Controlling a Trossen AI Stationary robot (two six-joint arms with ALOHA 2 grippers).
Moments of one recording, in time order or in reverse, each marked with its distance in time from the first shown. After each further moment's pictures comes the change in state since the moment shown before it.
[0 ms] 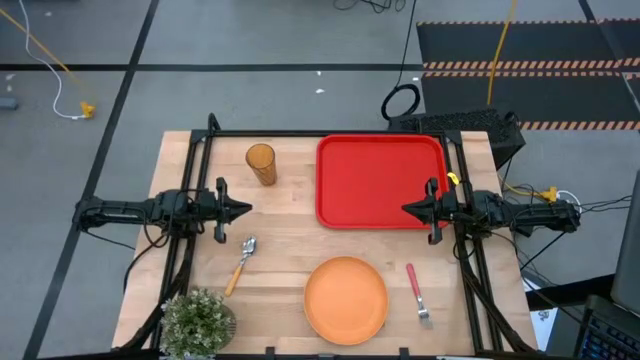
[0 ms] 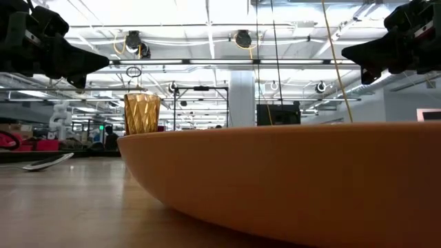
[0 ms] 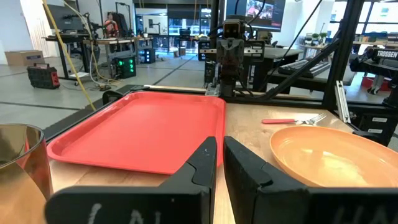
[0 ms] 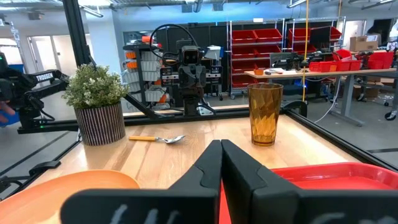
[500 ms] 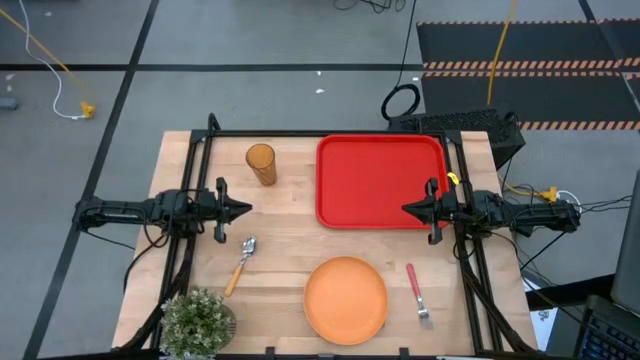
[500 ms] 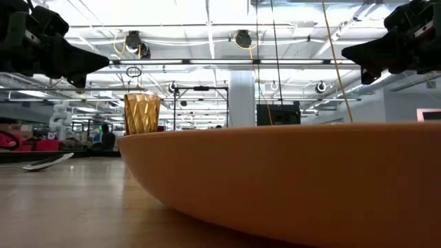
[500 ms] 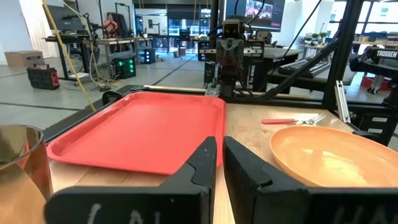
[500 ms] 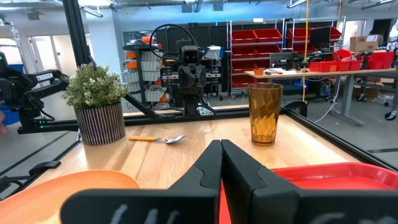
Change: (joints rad) left arm 0.000 0.000 0.000 0.003 0.000 0.007; right arm 0.000 0.000 0.000 0.000 0.000 0.000
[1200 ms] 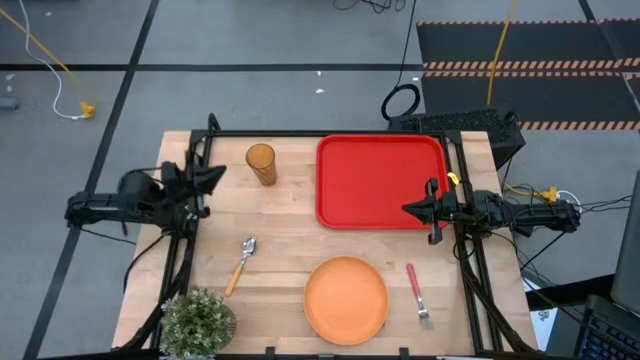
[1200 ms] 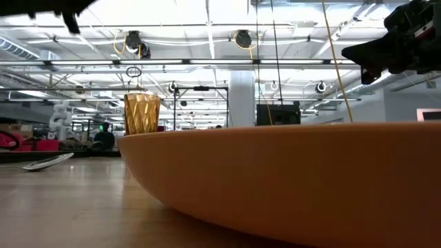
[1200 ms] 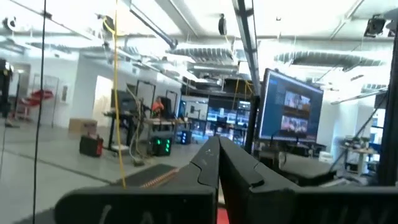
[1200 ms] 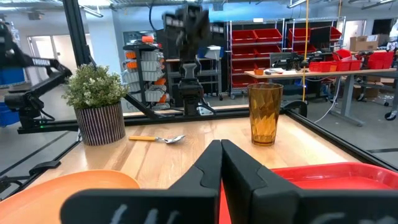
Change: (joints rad) left arm 0.002 0.152 0.308 0.243 -0.212 0.028; right arm 0.000 0.000 0.000 0.000 0.000 0.000
